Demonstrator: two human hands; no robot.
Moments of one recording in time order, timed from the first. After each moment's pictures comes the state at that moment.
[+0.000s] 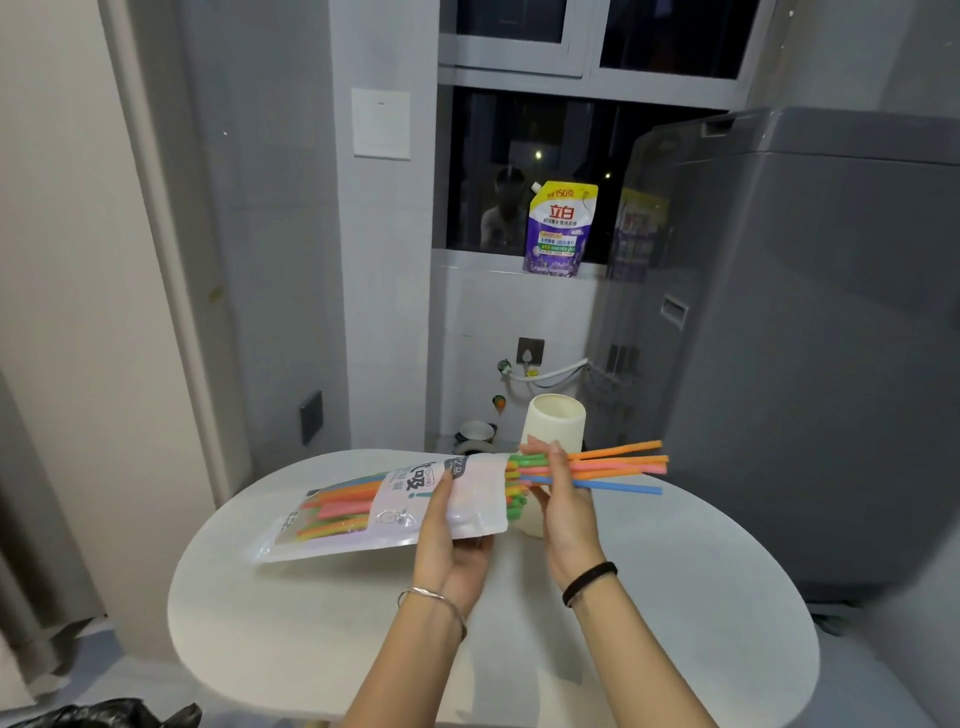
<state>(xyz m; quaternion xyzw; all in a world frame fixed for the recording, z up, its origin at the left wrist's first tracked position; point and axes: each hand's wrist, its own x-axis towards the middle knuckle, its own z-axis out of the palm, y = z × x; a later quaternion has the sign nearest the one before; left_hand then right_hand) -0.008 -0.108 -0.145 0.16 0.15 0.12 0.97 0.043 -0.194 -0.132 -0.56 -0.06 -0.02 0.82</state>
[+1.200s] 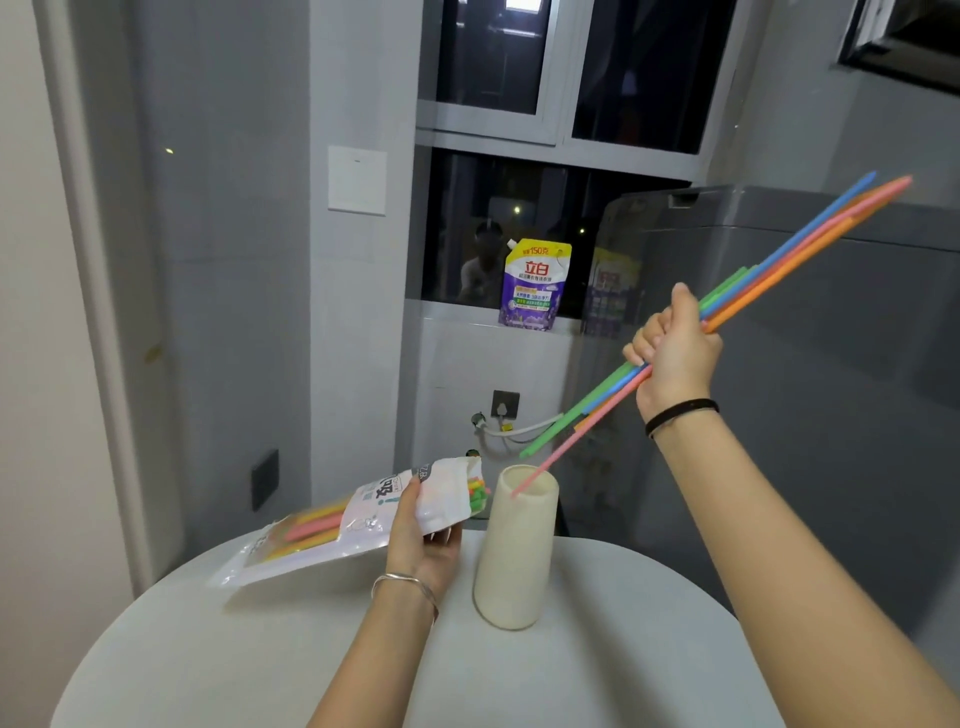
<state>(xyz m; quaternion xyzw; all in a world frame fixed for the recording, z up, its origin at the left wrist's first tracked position) 0.085 -0.086 -0.111 0.14 0.18 0.12 0.97 0.142 -0.253 0.070 -0.42 -0.10 -0.21 0.88</state>
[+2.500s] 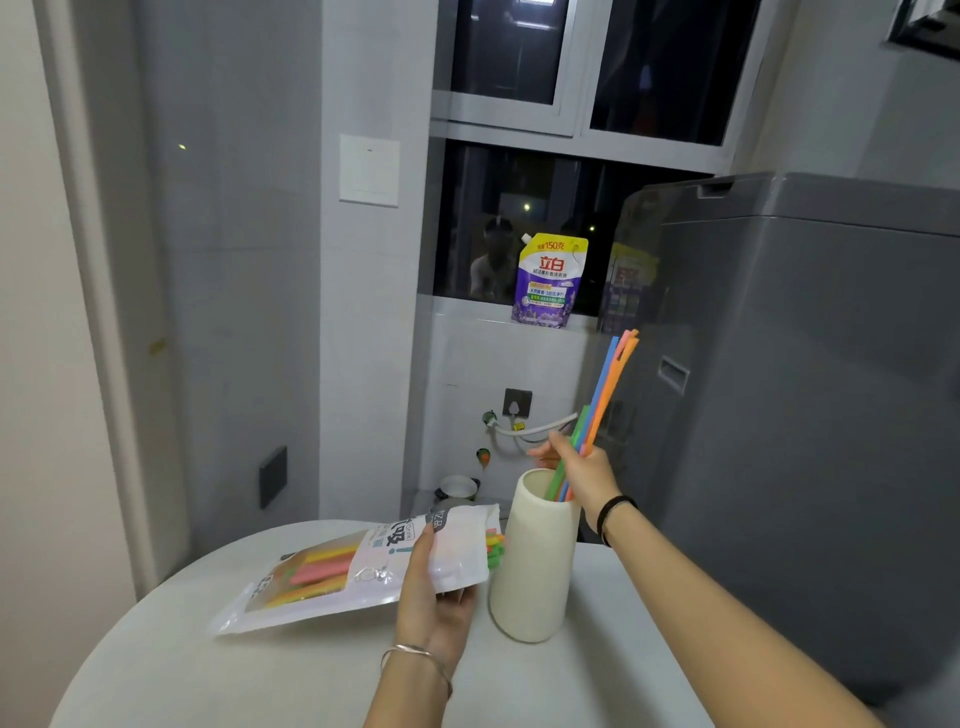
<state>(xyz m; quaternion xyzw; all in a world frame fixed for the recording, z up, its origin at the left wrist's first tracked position) 0.073 -0.091 -0.155 0.16 0.18 0.13 0.96 0.207 -0.207 -0.083 -0.70 -0.08 -0.01 0.71</state>
